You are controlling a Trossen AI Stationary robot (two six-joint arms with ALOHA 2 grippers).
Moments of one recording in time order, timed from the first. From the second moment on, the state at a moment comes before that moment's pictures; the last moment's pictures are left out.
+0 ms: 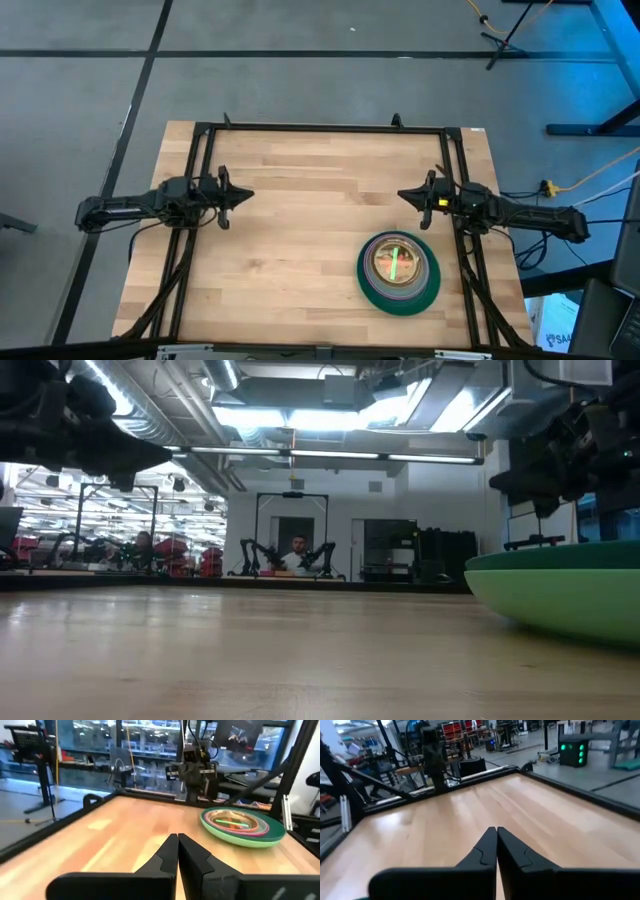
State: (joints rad) left arm 0.12 0.02 0.01 0.02 -0.07 -0.12; right arm -0.12 0.12 0.01 0.03 0.08 0.22
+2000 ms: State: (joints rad) left arm 0.12 0.02 0.01 0.02 -0.09 -0.11; right arm -0.12 0.14 0.01 0.03 0.07 0.23
